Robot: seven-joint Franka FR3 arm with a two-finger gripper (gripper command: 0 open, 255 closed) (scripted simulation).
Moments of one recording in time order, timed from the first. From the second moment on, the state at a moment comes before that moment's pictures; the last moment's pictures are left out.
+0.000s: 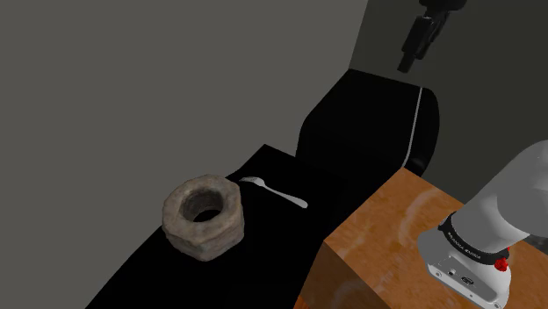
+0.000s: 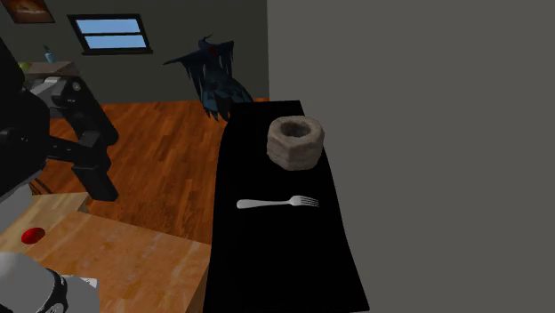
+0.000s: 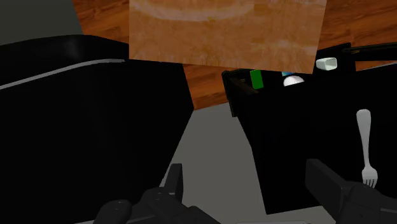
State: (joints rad) arm -0.02 -0.75 0.07 -2.29 0.00 1.56 -0.09
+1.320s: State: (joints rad) arm 0.04 -0.48 0.43 -2.43 0.15 2.01 0.32
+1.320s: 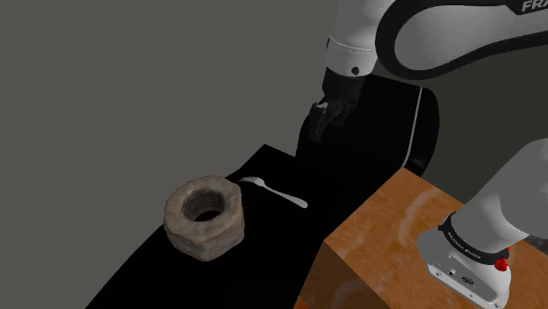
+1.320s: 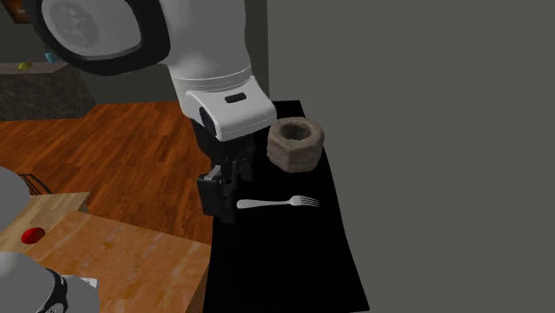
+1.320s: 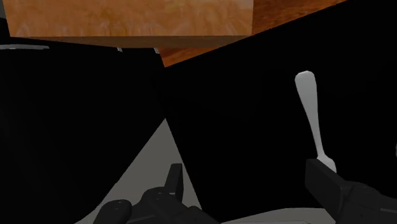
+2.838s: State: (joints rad) arm 0.04 0.18 0.66 -2.22 -0.27 2.39 0.90
